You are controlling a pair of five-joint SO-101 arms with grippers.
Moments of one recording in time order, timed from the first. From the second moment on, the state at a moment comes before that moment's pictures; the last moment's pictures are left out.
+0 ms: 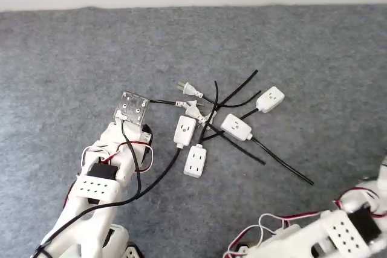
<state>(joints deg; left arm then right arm) 5.1 -39.2 76.0 22.0 -4.8 60.5 -60.7 71.7 33.8 32.1</state>
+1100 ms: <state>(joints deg) 5.1 -39.2 76.0 22.0 -4.6 61.5 23.2 7.5 43.7 32.7</state>
